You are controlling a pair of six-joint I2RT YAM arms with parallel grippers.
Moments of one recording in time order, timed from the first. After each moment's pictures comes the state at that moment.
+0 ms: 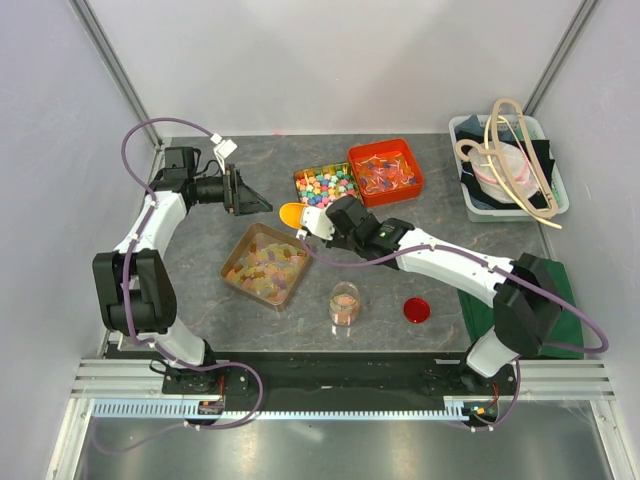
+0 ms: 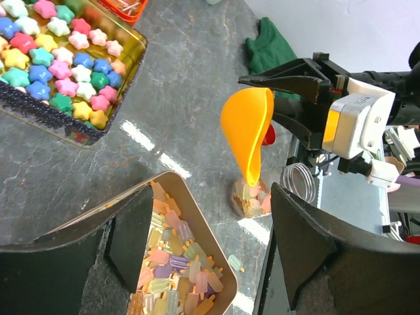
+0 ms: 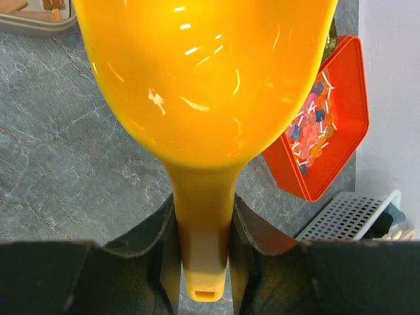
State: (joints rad) left arm 0.06 1.62 1.26 -0.49 1.27 0.15; right arm 0.87 1.60 1.21 -0.42 0.33 -0.64
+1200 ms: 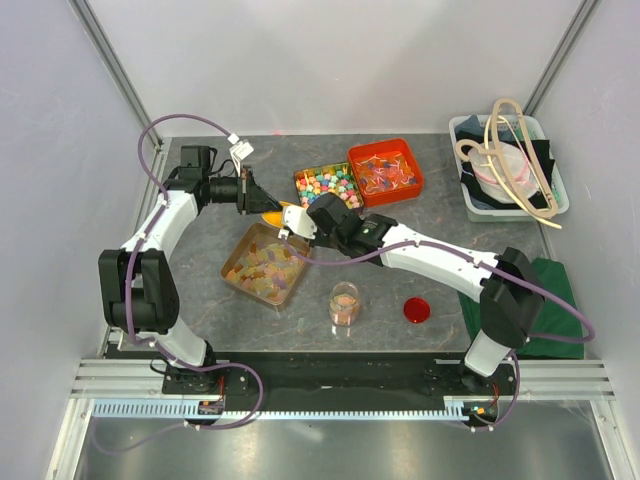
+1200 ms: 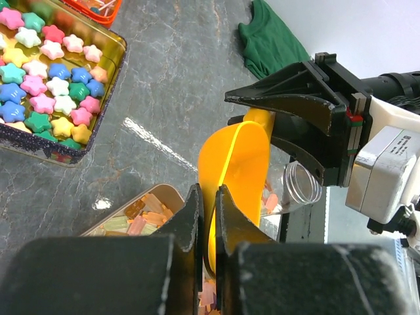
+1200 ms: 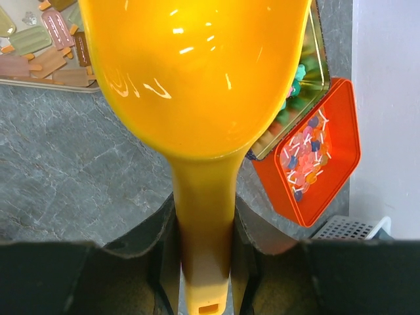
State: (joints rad) left arm -0.04 1.63 1.26 -0.45 1.24 0.18; right arm 0.93 1.69 1.36 -0.46 0.34 -0.63
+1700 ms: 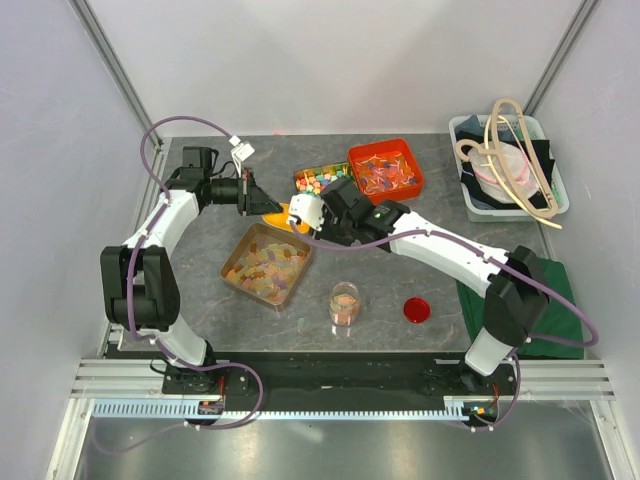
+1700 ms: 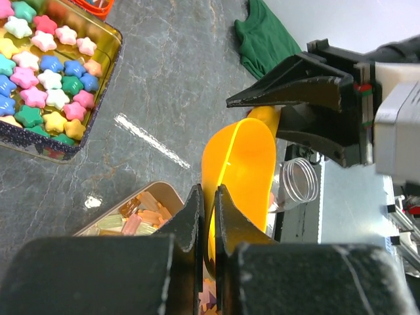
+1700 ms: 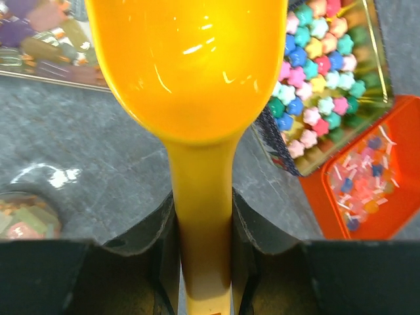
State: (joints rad) left arm -0.04 1.65 1.26 -0.47 1.25 0.18; right arm 0.84 1.68 1.40 -0.55 0.08 -0.56
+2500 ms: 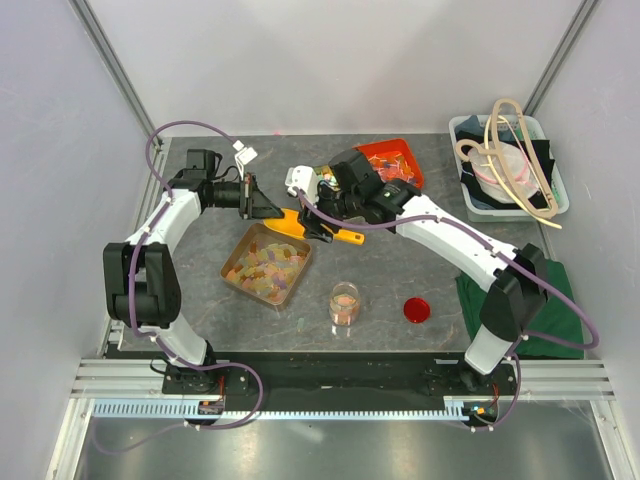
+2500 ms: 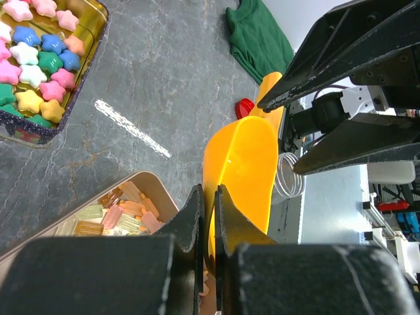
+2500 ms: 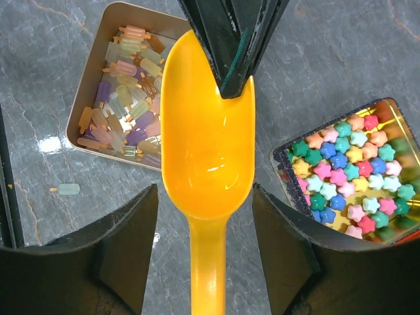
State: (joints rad) left arm -0.04 1.67 1.26 -0.54 1.26 0.18; right arm 0.76 1.70 1.58 -0.55 -0.40 -0.44
